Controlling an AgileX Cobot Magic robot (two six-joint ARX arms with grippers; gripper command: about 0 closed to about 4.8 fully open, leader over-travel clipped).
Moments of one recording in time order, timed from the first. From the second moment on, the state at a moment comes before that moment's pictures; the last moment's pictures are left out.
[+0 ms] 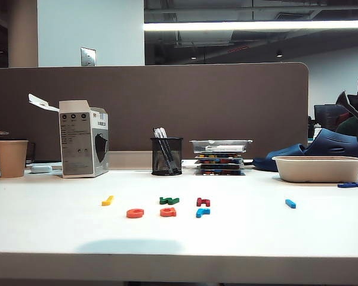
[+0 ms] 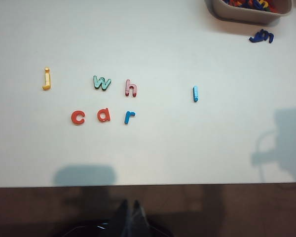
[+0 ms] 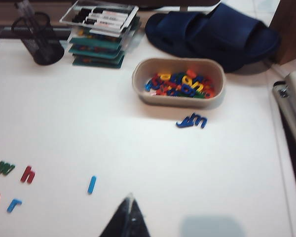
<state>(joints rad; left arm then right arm) -1.41 1.55 1.79 -1.39 -0.71 -1.24 -0.17 0.86 1.19 -0.87 -0.29 -0.06</state>
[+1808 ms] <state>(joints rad) 0.01 1.42 1.92 -0.69 0.08 0.01 -0.16 0.32 0.56 -0.43 -0.22 0.02</state>
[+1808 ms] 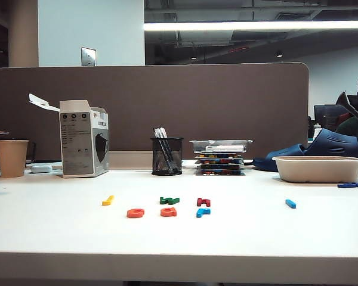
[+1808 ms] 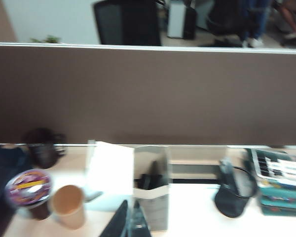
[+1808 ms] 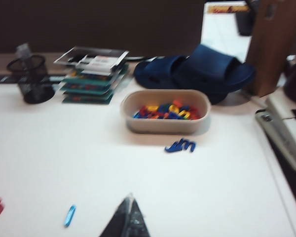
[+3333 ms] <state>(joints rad) 0.02 0.01 0.42 -0.37 0.07 -0.06 -0.16 0.10 0.11 -0.05 -0.24 0.05</state>
